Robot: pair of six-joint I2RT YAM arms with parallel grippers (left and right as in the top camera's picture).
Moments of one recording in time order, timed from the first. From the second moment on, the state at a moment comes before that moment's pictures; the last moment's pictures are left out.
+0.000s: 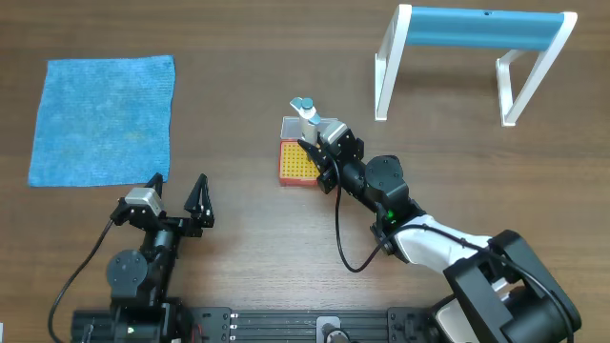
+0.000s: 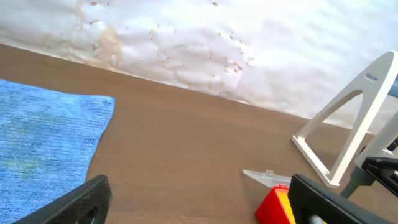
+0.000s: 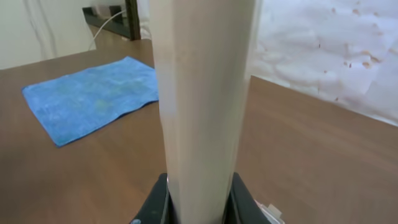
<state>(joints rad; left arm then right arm) 0.02 0.01 0.01 -0.06 0.16 -0.32 0.53 1.55 0.42 0.99 -0.28 -0.02</state>
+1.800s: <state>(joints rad) 0.02 0.01 0.01 -0.06 0.16 -0.32 0.53 1.56 0.42 1.01 -0.25 -0.03</state>
